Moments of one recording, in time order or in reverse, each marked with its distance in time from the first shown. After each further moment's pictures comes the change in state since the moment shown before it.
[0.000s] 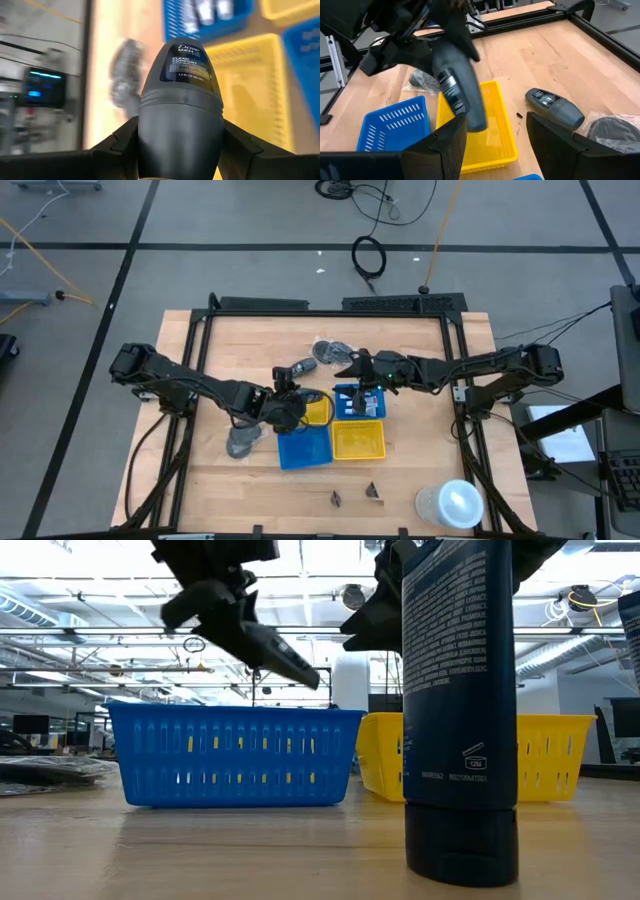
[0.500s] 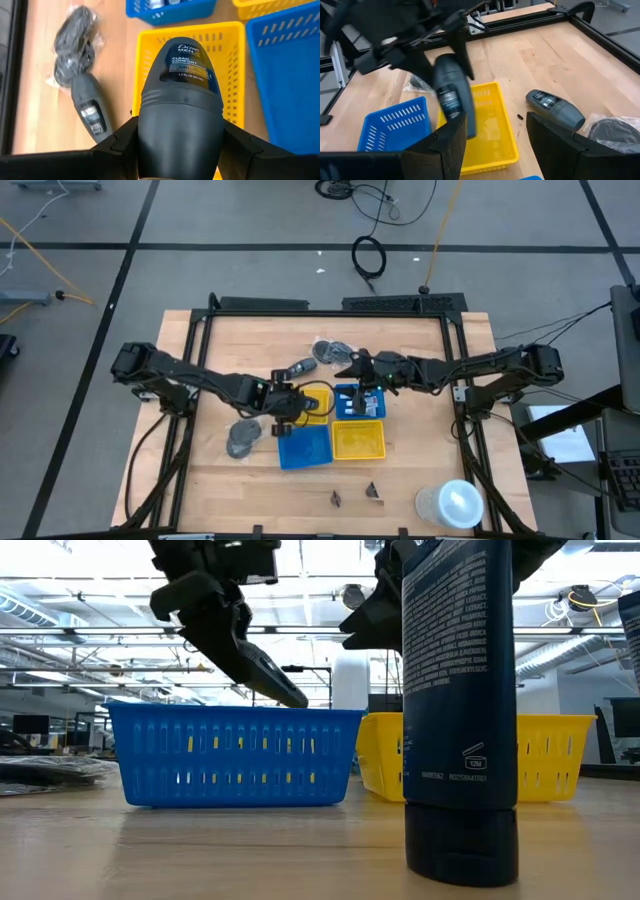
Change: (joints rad) left arm 0.072 0.004 -0.003 -0.053 0.246 -0.149; right arm 0.010 -0.001 0.001 0.005 0.002 -0.003
